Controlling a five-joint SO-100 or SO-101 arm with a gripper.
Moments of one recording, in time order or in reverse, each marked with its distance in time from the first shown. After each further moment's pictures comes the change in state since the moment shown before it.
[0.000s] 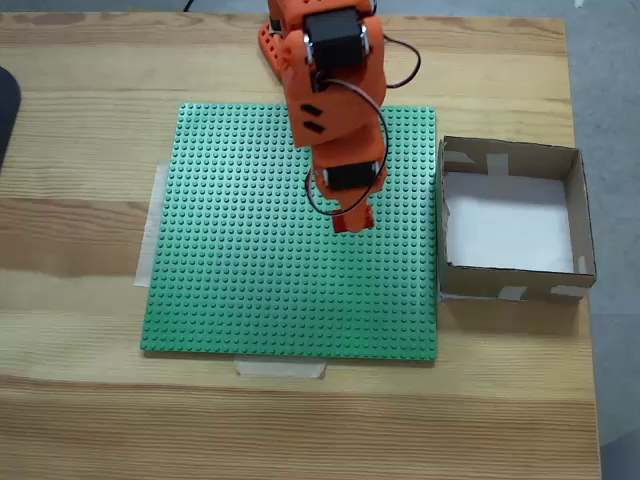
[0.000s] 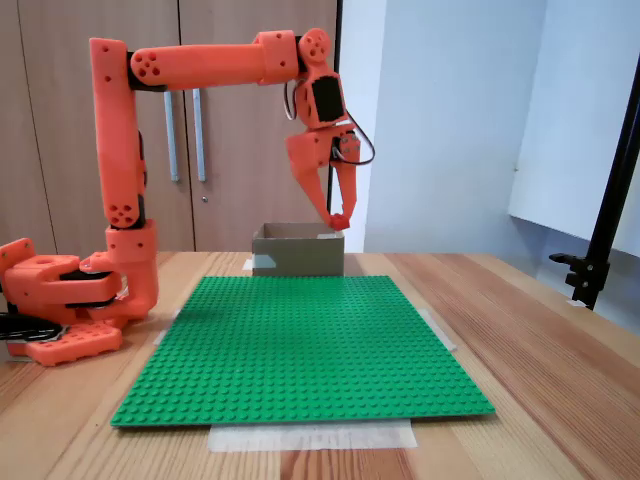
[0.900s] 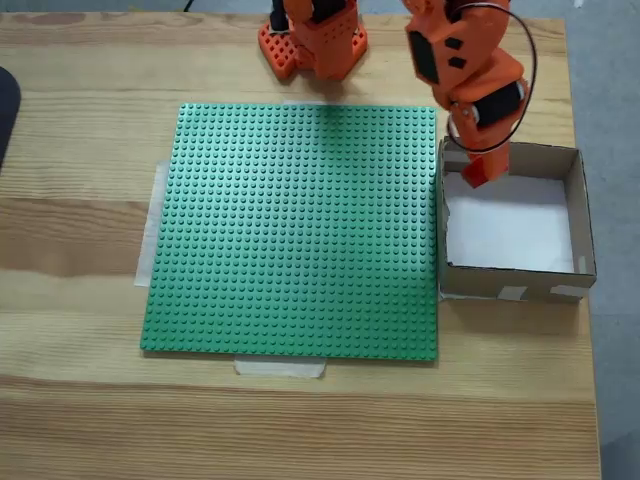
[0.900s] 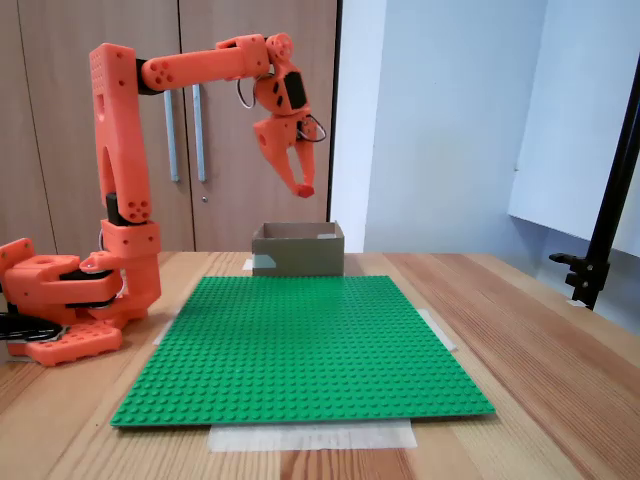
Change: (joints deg) arm -24.2 -0.6 -7.1 0.7 4.0
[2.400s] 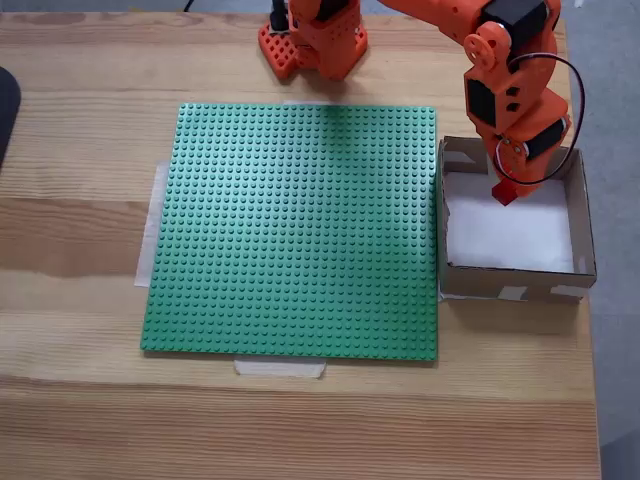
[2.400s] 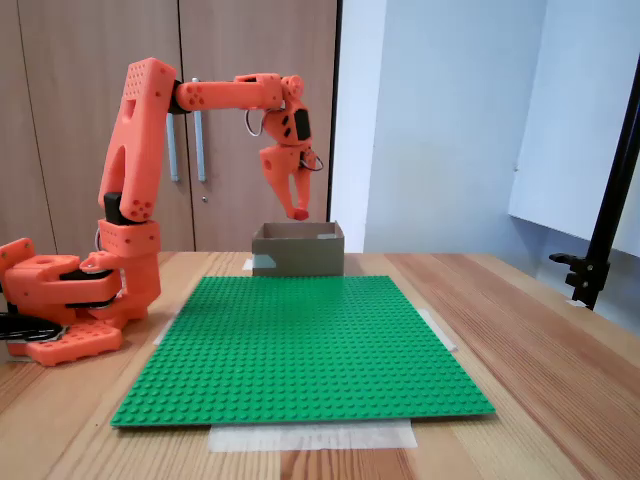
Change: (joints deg) arm -5.1 -15.5 -8.3 0.0 -2.2
